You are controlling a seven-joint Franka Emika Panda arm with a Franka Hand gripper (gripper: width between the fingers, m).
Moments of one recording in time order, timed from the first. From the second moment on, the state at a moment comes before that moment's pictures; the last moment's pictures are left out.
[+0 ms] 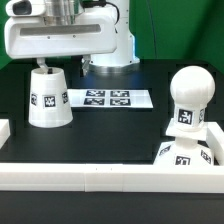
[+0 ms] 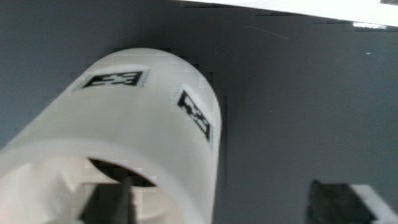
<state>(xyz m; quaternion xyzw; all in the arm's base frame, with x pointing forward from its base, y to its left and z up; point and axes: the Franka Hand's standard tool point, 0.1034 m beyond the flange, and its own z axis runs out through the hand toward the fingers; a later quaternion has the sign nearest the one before) 0.424 -0.114 0.081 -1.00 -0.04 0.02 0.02</state>
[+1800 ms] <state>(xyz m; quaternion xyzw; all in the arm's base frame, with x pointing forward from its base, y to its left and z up) 0.535 -0.021 0.166 -1.00 0.05 0.03 0.07</state>
